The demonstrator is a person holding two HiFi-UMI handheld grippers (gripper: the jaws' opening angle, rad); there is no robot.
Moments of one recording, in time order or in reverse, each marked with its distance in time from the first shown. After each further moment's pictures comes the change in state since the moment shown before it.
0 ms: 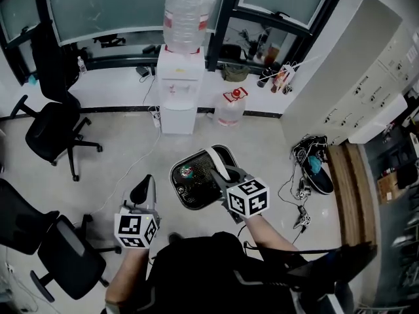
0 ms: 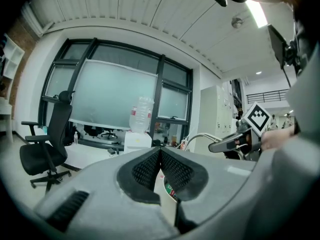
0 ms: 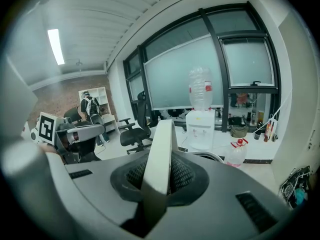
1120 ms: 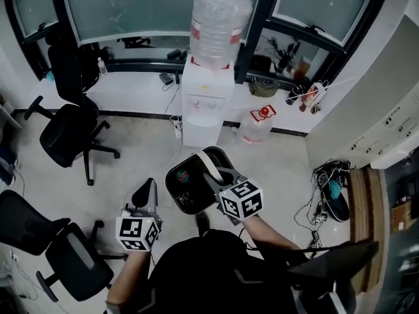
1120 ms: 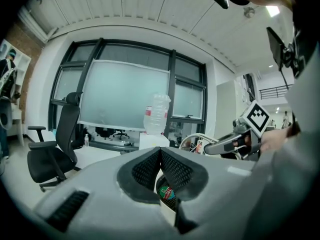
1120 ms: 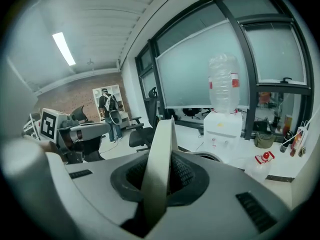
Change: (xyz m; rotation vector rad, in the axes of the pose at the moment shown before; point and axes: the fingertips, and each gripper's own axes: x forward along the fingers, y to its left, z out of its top) left arm 0.091 0.104 0.023 0.002 0.019 0.136; right arm 0.156 -0.011 0.074 -0.073 0.034 0.192
